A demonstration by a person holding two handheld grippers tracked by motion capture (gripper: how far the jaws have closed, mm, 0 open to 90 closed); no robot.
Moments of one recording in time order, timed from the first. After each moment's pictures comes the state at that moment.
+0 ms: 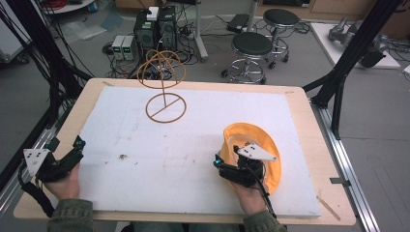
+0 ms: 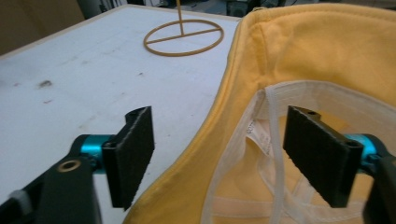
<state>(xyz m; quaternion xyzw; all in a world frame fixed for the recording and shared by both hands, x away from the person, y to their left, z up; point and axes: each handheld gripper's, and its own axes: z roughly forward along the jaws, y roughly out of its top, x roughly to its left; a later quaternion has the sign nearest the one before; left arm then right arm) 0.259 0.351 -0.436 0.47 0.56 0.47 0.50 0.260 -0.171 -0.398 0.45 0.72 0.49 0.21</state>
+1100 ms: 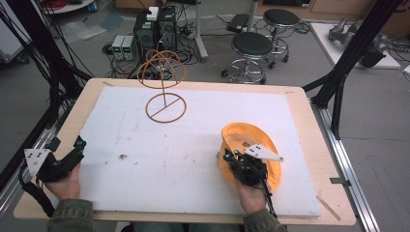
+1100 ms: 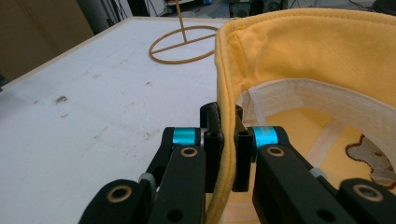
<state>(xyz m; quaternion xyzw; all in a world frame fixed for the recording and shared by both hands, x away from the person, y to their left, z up) 0.259 0.349 -0.436 0.47 0.55 0.47 0.50 0.256 -0.178 -0.392 0.46 0.70 0.51 0.20</state>
